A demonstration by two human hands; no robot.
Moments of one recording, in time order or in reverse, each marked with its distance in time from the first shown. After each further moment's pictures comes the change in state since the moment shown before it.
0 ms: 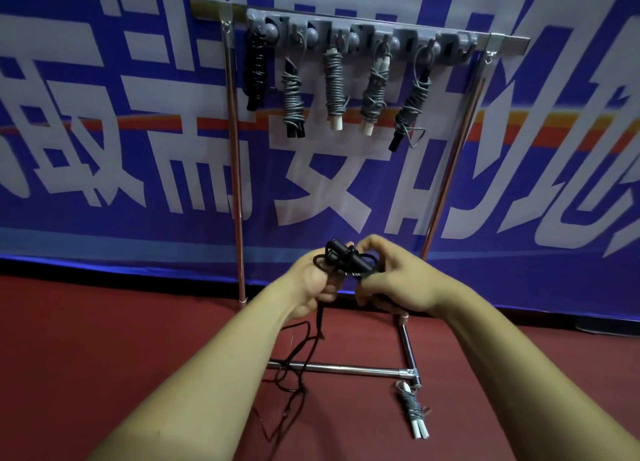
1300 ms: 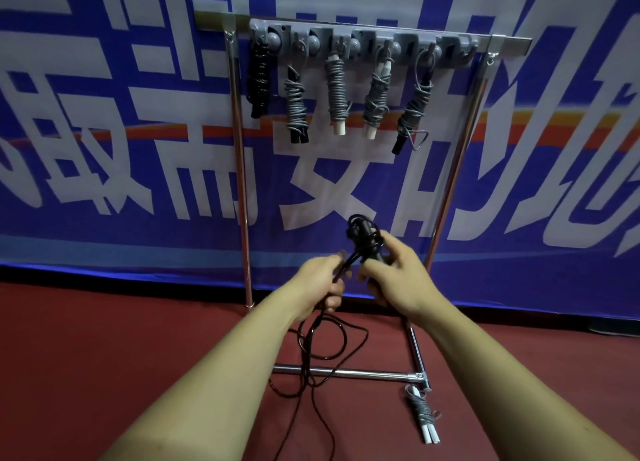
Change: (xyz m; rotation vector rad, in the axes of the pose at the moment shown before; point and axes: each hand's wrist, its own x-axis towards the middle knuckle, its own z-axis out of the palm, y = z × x) left_hand -0.005 0.005 -0.003 0.172 0.059 -0.116; right_hand 0.021 0.021 0.020 0.168 0.401 -0.177
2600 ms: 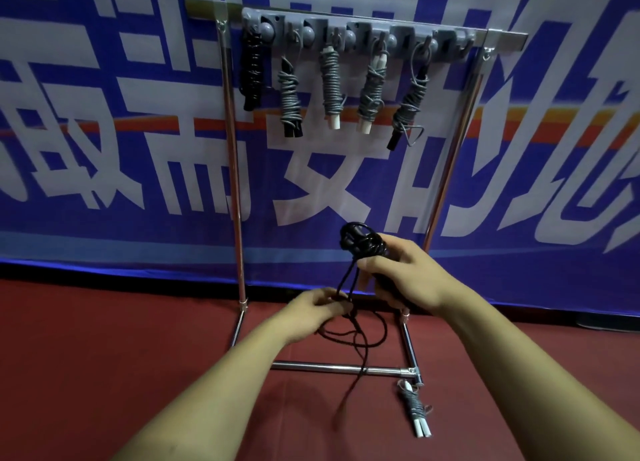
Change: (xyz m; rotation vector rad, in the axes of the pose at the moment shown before) left_hand 0.026 -0.081 -0.017 0.287 -0.063 0.143; right_hand -0.009 -0.017 -0.031 -0.058 -0.273 0.030
